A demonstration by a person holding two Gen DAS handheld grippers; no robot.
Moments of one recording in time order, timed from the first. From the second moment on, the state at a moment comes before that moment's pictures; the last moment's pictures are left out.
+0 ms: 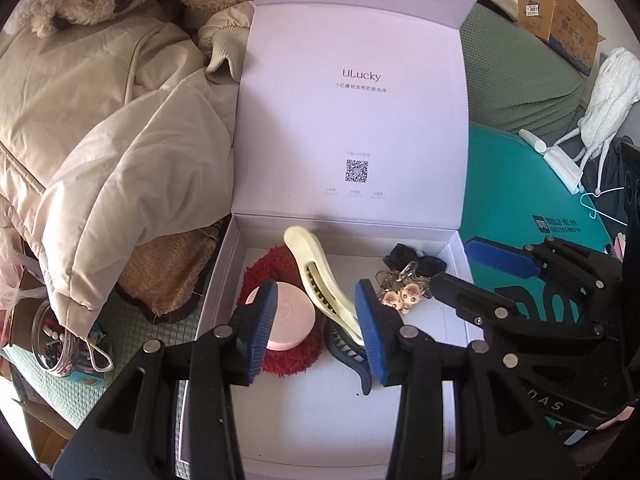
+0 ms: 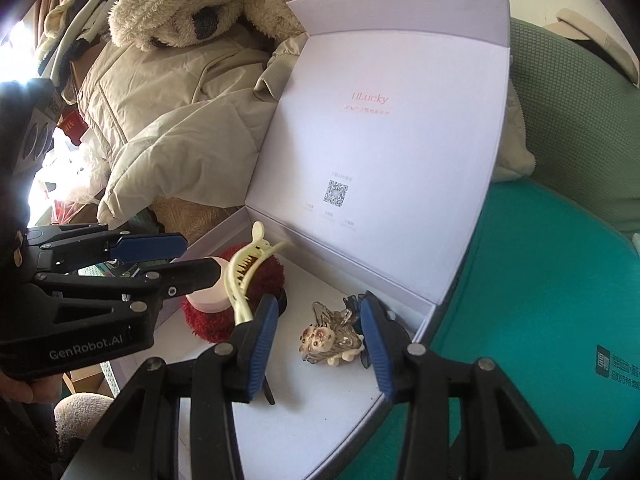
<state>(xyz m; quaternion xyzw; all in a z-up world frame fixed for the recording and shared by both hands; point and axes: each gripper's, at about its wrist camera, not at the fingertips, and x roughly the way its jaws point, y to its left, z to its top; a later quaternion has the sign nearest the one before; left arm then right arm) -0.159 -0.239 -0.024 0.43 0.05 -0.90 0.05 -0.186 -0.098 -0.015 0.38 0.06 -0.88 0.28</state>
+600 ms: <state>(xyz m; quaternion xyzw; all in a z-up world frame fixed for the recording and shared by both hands) -0.089 -0.223 0.086 0.39 0.04 -0.92 0.04 -0.116 -0.057 0.065 0.33 0.06 -0.91 0.25</state>
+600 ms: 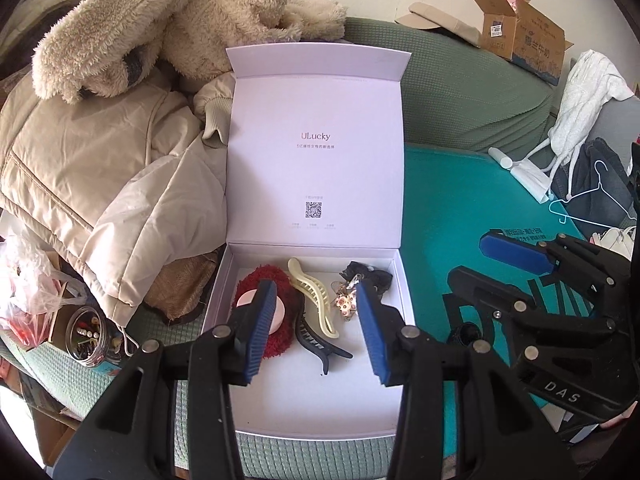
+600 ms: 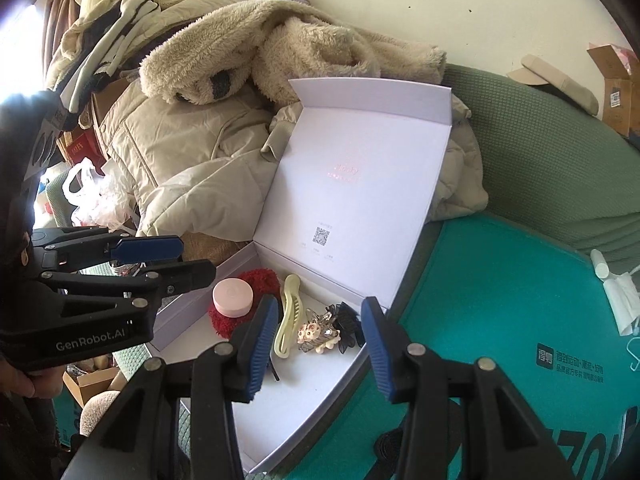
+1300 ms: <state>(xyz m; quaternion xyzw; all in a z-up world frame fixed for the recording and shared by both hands) -0.008 -0.163 0.117 0.38 0.01 -0.93 0.00 -0.020 -0.003 0.101 0.32 0.06 -0.93 0.20</state>
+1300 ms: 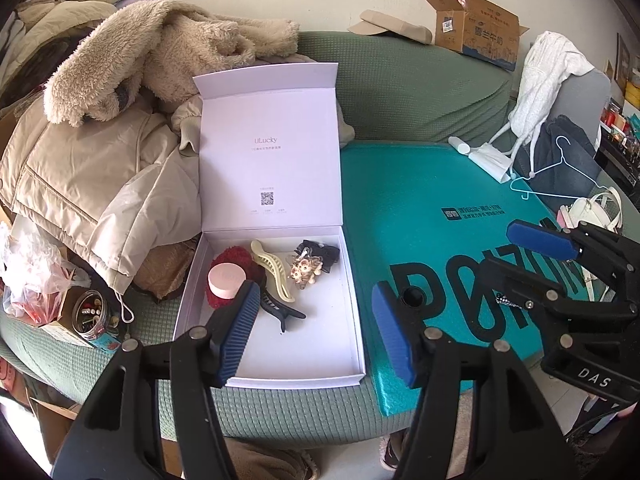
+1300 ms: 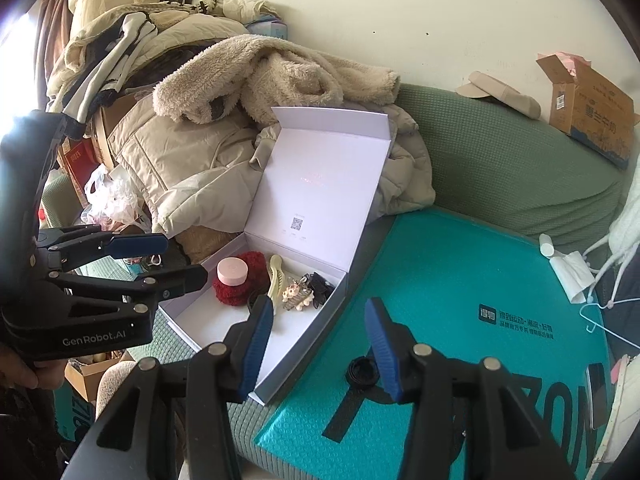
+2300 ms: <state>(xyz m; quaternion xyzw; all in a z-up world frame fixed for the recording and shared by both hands) -0.013 -0.052 0.029 0.45 0.00 -0.88 -0.13 0.041 0.120 0.027 0.37 -0.01 -0.92 0.07</state>
